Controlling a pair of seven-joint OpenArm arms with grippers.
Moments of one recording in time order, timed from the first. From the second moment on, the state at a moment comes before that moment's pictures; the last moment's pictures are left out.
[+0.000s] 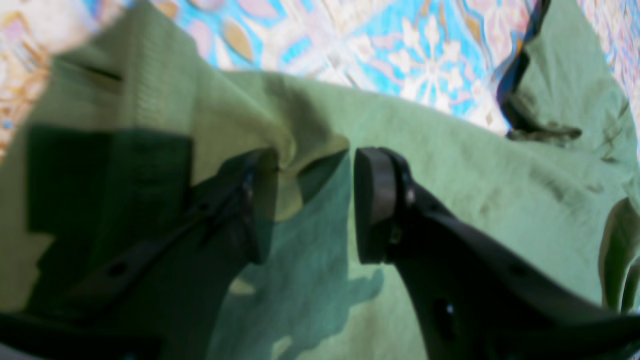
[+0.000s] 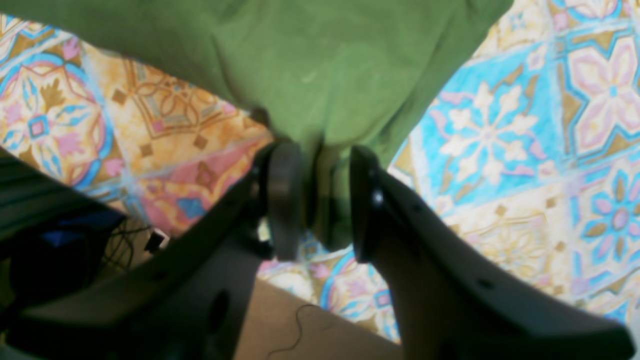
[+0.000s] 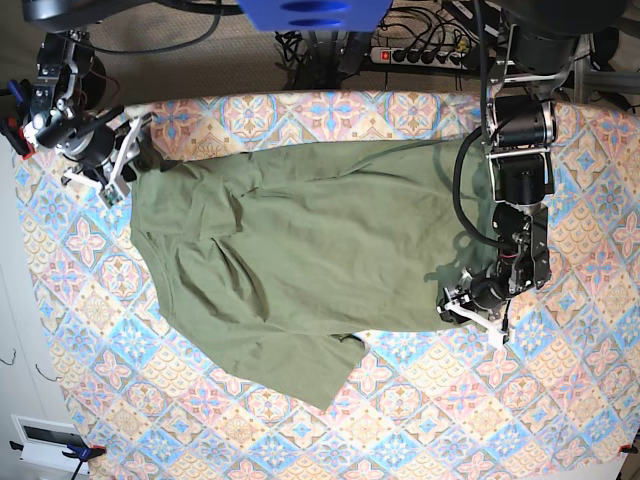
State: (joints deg) left arm -30.4 -14.1 -6.5 41.0 -33.3 -14.8 37.5; right arm -21.0 25.5 21.9 106.1 28.8 41.0 -57.9
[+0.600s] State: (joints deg) left arm -30.5 -17.8 -15.1 41.2 -33.0 -14.6 37.0; right arm -0.6 20.8 15.2 105.1 38.7 41.2 -58.0
